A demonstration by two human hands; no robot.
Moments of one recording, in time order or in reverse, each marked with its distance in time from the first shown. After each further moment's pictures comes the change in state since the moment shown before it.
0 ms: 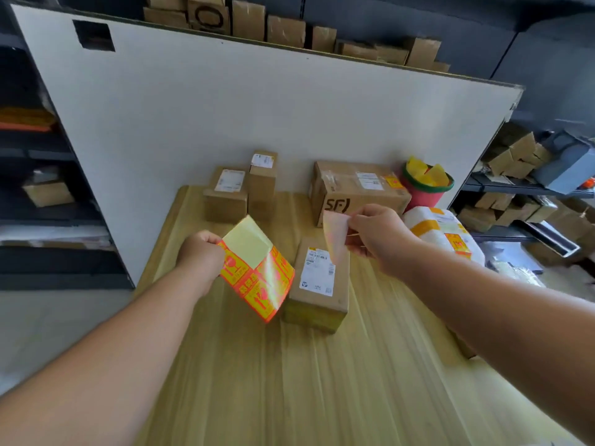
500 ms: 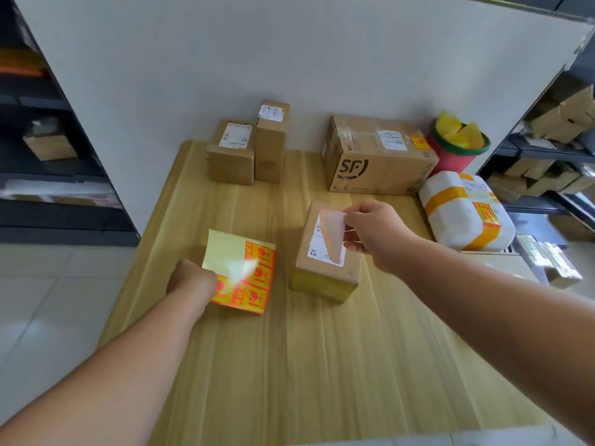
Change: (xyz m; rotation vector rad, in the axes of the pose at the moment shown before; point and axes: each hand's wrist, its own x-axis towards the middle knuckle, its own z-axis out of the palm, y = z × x) left_hand -0.001 -0.103 0.018 0.303 0.027 -0.350; right_hand 0.030 0.058 0.028 -0.060 -0.090 0.126
